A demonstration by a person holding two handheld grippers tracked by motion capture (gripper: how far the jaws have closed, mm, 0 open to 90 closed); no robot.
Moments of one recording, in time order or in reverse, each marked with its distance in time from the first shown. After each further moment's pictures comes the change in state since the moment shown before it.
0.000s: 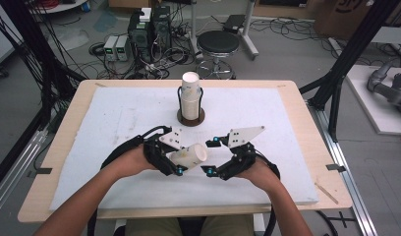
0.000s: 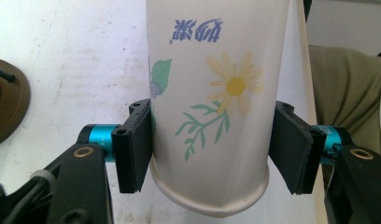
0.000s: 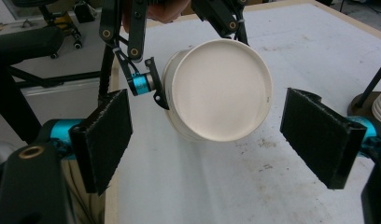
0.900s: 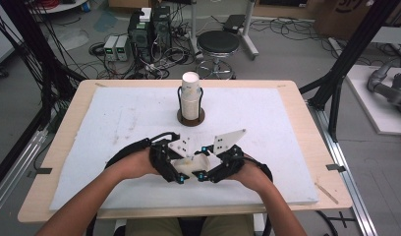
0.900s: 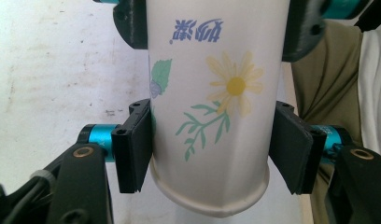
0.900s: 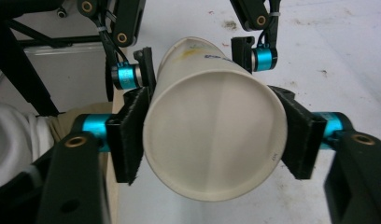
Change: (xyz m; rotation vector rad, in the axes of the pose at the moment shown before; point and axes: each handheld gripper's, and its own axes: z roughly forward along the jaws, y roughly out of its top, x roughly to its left) left arm -0.008 0.006 0.015 0.075 -0.086 0.067; right arm 0.004 0.000 0.029 0.134 0.063 -0.072
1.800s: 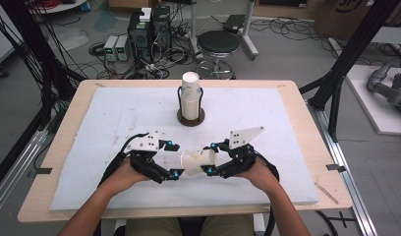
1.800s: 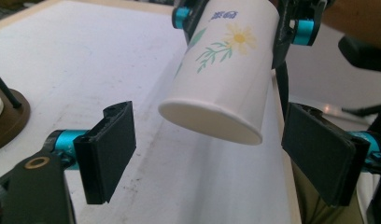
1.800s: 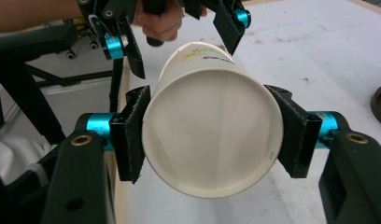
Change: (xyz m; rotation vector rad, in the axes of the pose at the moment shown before) left arm -0.012 -0.063 -0.012 -0.589 0.113 -0.232; right arm -0.007 -0.016 -0.025 -0.144 0.008 0.099
